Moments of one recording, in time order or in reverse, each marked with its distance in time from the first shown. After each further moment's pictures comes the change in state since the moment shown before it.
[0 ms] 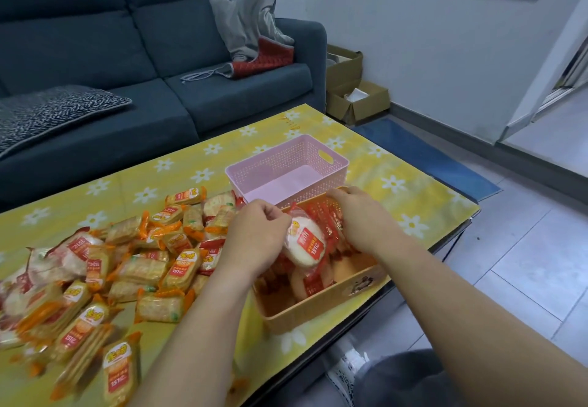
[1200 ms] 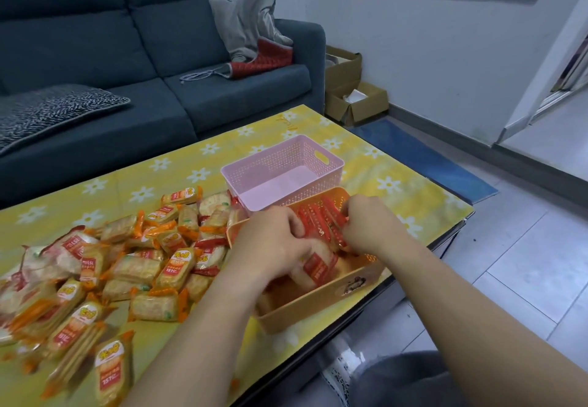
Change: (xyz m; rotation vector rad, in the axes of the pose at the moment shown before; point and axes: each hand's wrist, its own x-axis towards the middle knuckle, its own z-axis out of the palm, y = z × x) left_hand -0.009 0.019 0.014 0.414 -0.158 0.127; right_hand -0.009 0.005 -0.011 0.008 -0.097 0.213
